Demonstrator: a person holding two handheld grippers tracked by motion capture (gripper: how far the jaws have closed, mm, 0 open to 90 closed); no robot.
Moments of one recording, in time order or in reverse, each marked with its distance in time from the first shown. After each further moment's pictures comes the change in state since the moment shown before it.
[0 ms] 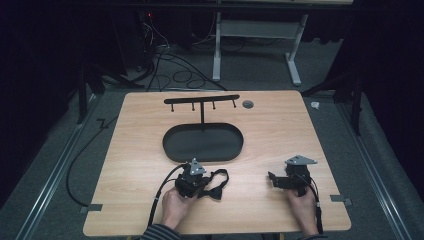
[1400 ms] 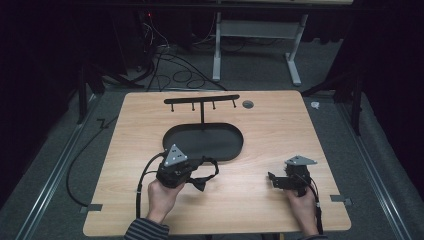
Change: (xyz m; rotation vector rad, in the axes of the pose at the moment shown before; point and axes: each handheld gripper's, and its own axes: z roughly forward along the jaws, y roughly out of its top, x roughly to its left) left arm 0.022 0.026 -0.071 -0.215 0.022 -0.009; right arm 0.001 0.000 0.000 0.000 0.004 -0.002
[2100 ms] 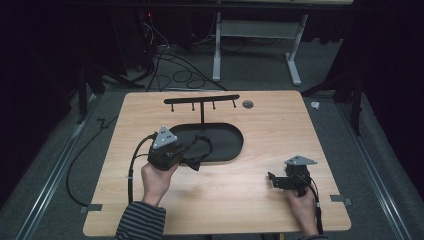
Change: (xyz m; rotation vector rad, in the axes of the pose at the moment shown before) left arm 0.026 0.039 -0.017 -0.104 0.074 0.002; right arm 0.000 0.000 0.000 0.001 0.000 0.001
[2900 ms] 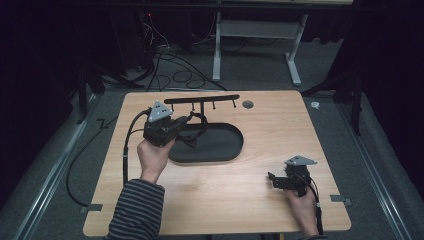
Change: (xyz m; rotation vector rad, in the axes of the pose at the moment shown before) left arm 0.029 0.051 0.000 -0.047 0.072 -0.015; right arm 0.000 0.000 0.000 -0.002 0.003 -0.008
